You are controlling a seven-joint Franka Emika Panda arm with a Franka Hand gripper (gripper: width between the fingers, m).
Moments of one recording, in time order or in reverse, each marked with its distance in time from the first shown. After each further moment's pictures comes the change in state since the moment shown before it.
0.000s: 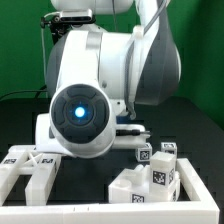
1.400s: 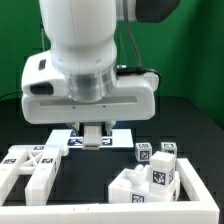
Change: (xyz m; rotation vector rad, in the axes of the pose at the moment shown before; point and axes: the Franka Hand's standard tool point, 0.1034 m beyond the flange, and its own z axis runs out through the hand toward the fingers) arm 0.002 0.001 -0.090 0.010 0.644 -0.029
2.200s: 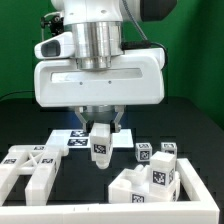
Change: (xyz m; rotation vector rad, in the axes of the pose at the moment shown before) arm 0.020 -0.019 -0.022 0.069 0.555 0.214
